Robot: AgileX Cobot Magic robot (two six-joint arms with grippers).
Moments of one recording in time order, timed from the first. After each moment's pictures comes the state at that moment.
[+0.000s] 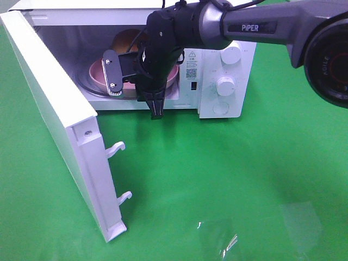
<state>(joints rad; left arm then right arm) 0.00 0.00 -0.52 0.00 1.07 0.02 0.64 2.38 -1.94 -0.08 0.61 -1.14</state>
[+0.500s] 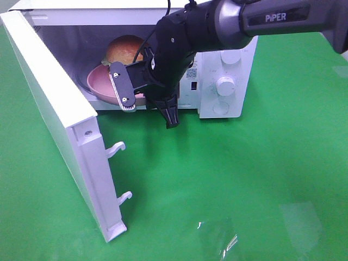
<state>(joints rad) 0.00 0.00 -0.52 0.00 1.07 0.02 0.66 2.23 -1.70 -0.16 0.52 -1.20</state>
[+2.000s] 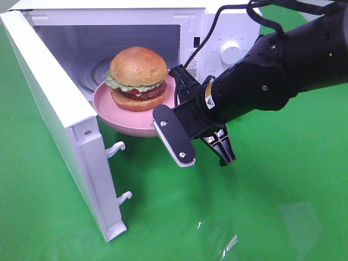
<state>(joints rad) 0.00 0.00 -0.52 0.00 1.07 0.02 0.69 1.79 -0.99 -0.34 0.15 -1.21</state>
